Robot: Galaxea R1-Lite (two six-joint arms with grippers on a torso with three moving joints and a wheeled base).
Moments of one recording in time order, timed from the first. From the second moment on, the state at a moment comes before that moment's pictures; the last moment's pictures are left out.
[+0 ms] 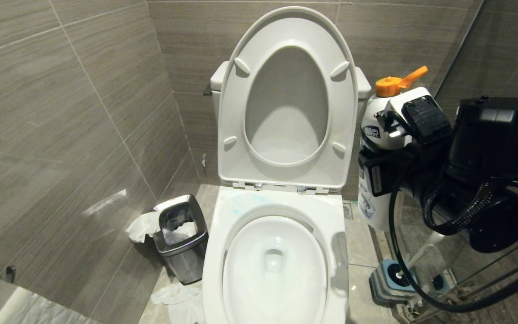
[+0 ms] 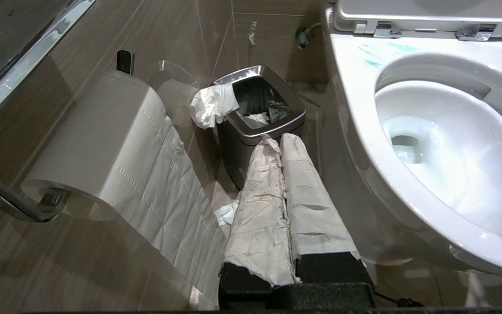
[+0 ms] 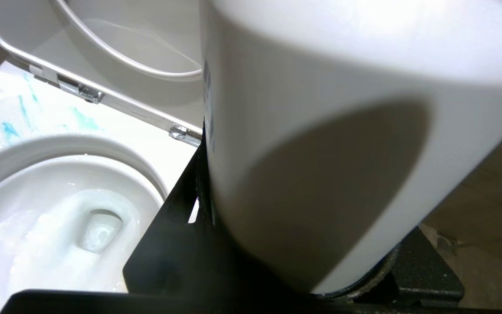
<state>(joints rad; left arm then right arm) -0.01 0.00 0.00 0.01 0.00 0.00 0.68 1.58 -0.94 -0.52 -0.66 -0.23</state>
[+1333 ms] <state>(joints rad) -0.01 0.00 0.00 0.01 -0.01 0.01 0.70 1.84 -1.07 -0.52 -0.70 -0.73</state>
